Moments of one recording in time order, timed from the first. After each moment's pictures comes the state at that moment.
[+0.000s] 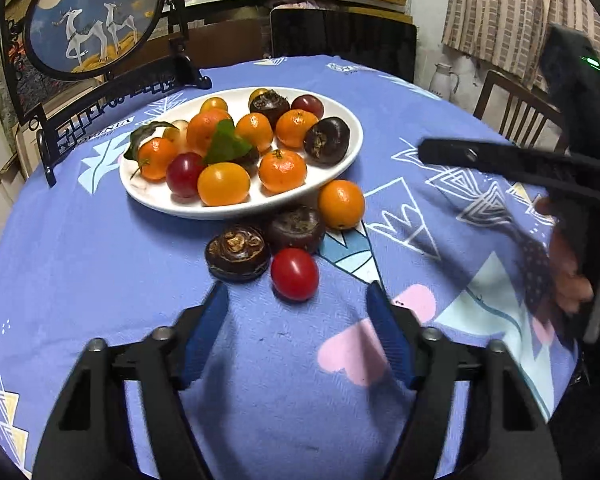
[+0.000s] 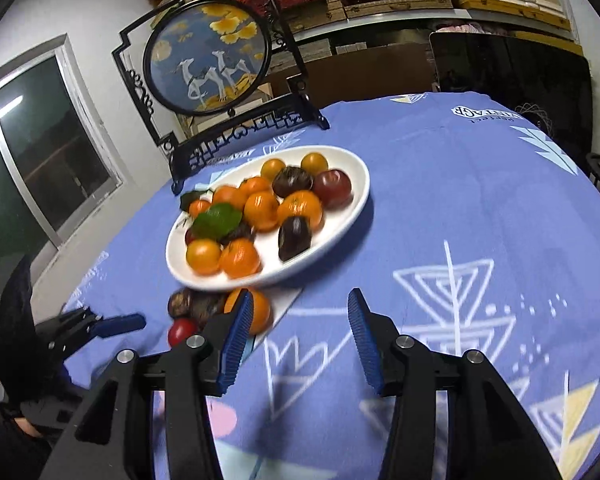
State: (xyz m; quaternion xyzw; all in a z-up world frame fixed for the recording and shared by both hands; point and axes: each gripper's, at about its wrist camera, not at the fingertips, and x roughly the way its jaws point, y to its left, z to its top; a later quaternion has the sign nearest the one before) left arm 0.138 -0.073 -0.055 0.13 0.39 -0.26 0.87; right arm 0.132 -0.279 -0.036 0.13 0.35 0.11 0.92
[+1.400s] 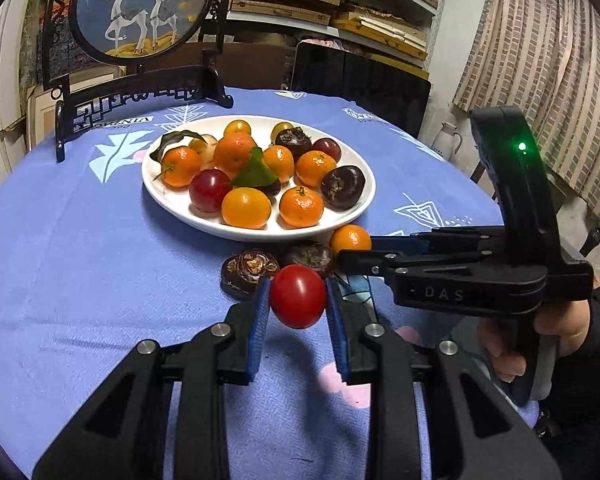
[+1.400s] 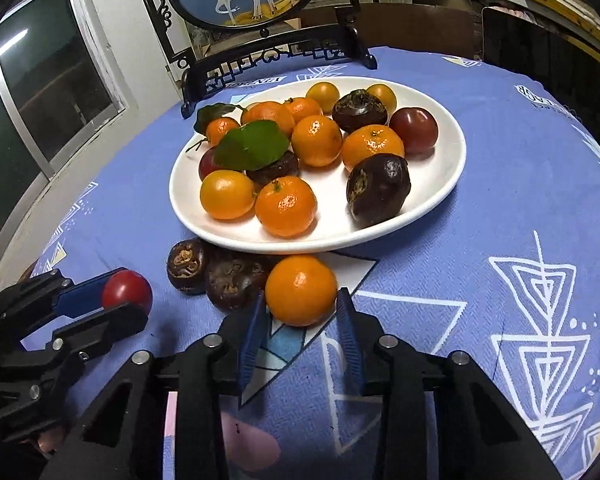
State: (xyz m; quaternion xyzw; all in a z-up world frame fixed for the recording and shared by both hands) left arm 0.140 -0.044 -0.044 0.02 0.36 -0.26 0.90; right arm 0.175 -0.209 -0.065 0.05 0.45 0.14 0.88
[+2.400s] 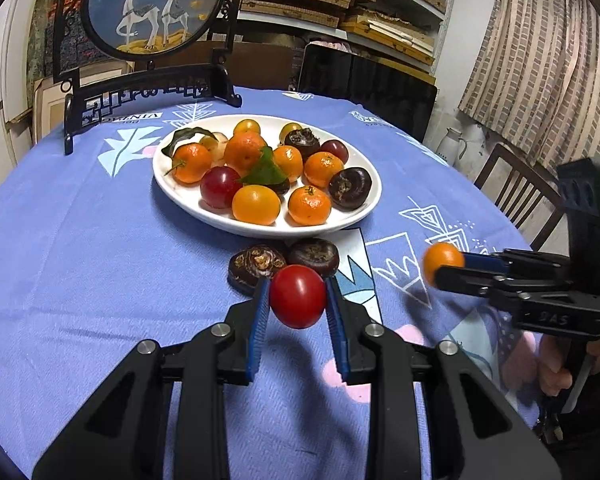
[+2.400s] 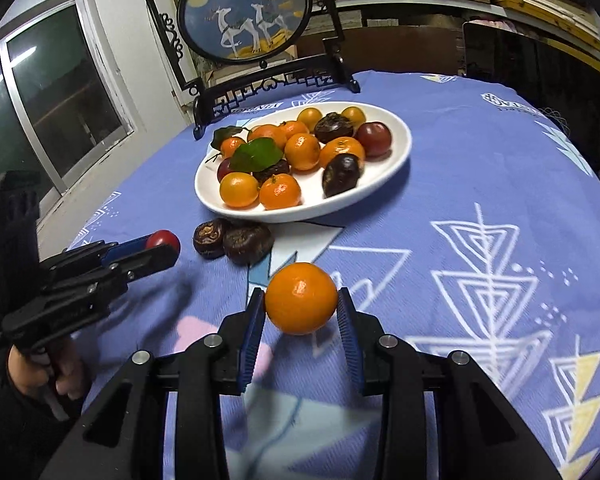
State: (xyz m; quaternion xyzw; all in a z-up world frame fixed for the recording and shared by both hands) left arm 0.138 -0.034 -0.043 0.00 0.36 -0.25 0.90; right arm 0.106 -0.249 -0.041 0.07 0.40 0.14 0.90
